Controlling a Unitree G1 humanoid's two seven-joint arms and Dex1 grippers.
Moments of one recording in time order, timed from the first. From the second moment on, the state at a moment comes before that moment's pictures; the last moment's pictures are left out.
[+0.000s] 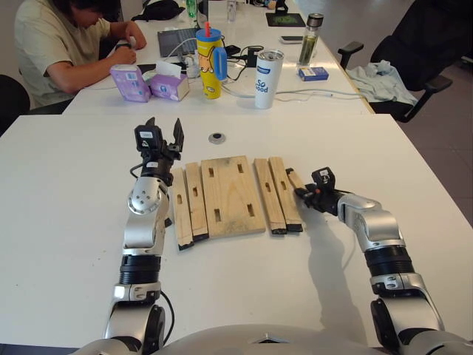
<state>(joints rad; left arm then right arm) -0.32 0.09 0.09 0.03 -0.08 0.04 -0.04 -0.36 -0.42 0.02 0.26 0.16 0.66 0.51</state>
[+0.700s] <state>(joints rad) -0.47 0.09 0.21 -0.03 -0.60 0.47 -0.29 -0.43 -0.24 -0.14 0.11 0.31 0.19 0.43</state>
